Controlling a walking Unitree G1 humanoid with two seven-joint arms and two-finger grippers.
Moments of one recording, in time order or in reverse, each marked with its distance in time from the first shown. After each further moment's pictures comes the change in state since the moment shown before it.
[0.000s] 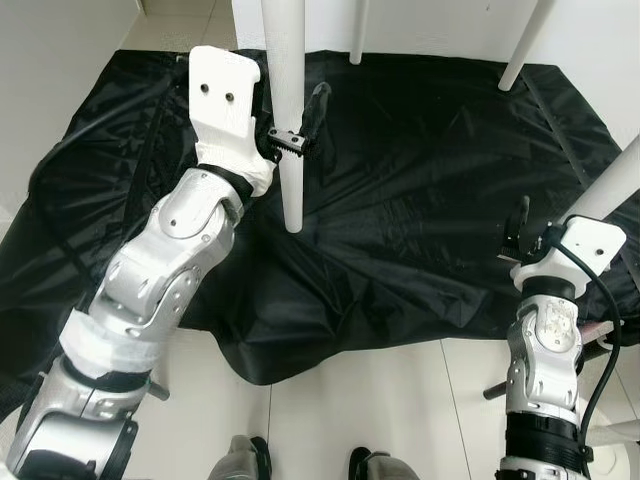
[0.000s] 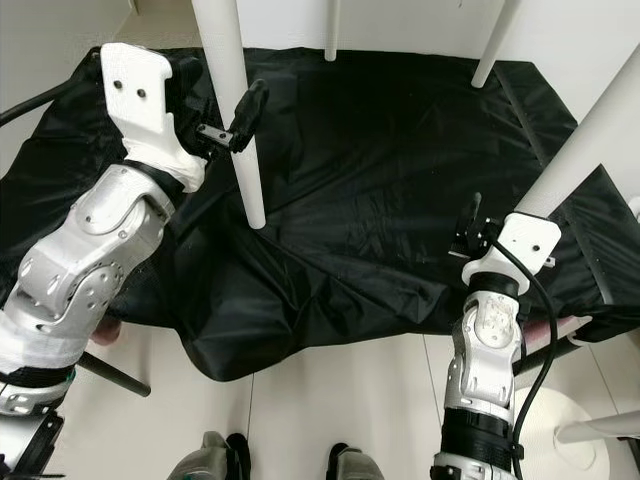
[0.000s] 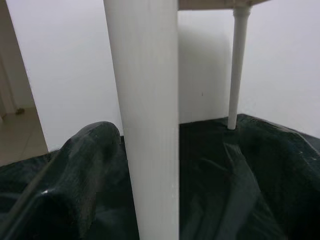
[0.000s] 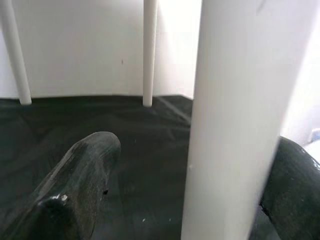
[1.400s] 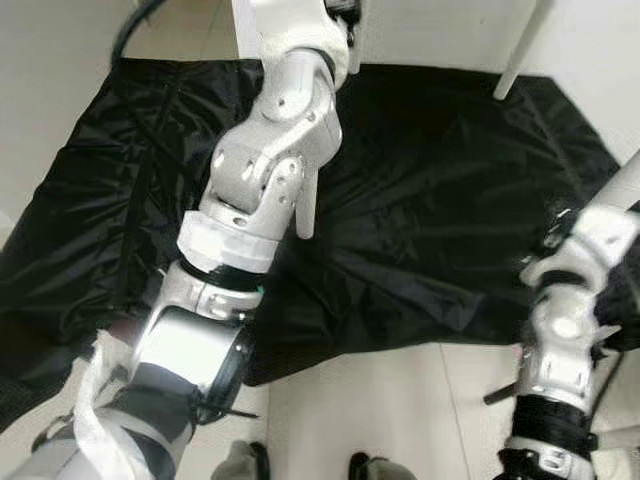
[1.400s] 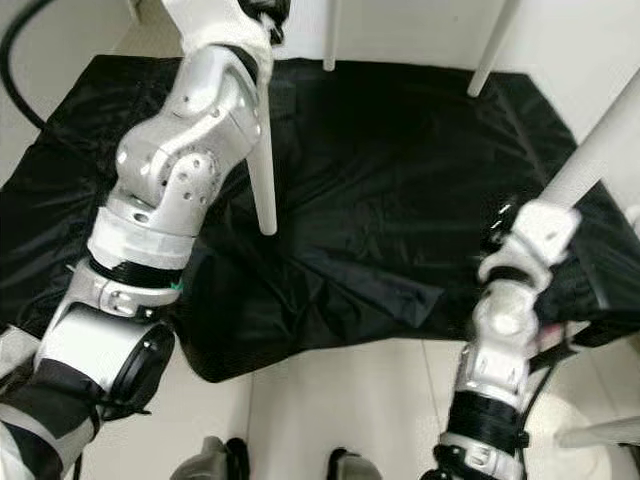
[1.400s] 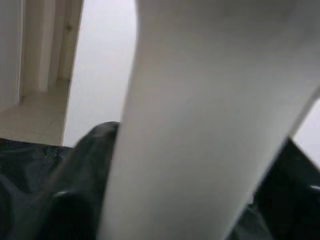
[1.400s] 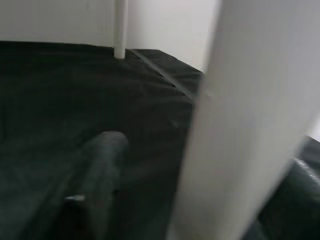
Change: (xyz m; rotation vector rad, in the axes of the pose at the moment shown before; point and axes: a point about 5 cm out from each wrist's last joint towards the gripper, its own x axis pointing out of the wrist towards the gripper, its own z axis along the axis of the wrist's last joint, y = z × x) left arm 0.094 -0.024 0.056 -0.293 -0.086 0.363; right arm 0.014 -0.014 -0.021 -0.097 0.190 -0.075
